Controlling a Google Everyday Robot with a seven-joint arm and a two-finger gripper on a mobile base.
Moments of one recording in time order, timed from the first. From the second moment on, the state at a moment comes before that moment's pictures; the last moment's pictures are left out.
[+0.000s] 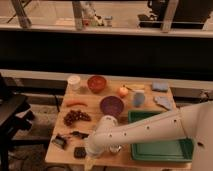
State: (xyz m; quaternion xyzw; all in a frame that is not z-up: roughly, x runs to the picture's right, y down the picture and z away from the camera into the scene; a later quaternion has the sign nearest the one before) arm -0.102 0.327 0.732 -0.35 -0.22 0.00 0.91
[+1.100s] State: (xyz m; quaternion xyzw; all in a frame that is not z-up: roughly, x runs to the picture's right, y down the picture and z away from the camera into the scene) arm -0.093 0.330 0.738 -0.35 -0.21 0.02 0.91
